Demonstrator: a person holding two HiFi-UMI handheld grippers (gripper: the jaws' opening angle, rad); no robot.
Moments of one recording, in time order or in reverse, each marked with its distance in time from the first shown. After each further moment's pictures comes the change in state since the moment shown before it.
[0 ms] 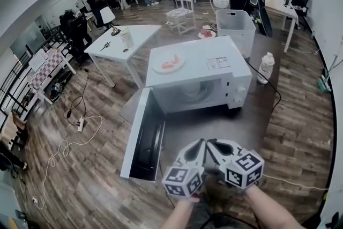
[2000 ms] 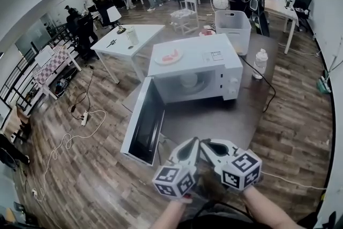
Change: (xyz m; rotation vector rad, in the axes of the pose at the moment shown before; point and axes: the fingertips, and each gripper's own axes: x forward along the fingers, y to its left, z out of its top) left arm -0.068 -0.052 0.011 -0.022 -0.041 0.027; right arm -0.065 0.068 0.006 -0.030 -0.022 0.108
